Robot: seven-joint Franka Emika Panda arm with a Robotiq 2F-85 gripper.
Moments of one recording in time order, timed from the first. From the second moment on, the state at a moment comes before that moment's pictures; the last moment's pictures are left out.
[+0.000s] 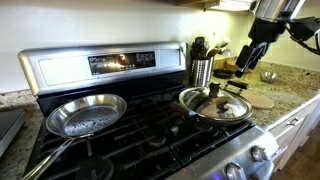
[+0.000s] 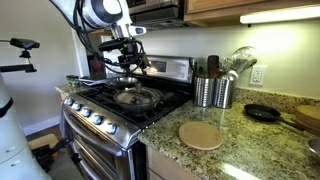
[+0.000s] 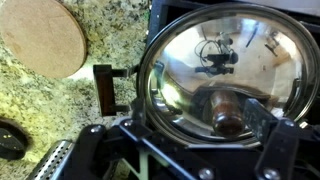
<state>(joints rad) 0.04 -0.36 0.11 -2.64 -0.13 2.51 0.05</state>
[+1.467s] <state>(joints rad) 0.08 -0.02 0.13 -2.46 -0.12 2.66 0.06</state>
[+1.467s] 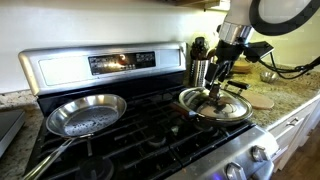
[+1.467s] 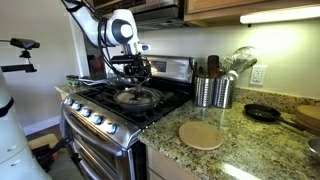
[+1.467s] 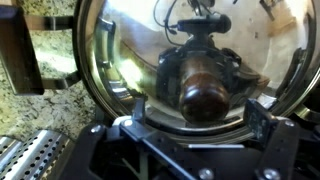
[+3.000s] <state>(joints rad) 0.09 0.02 0.14 -2.41 -0.17 2.55 0.22</state>
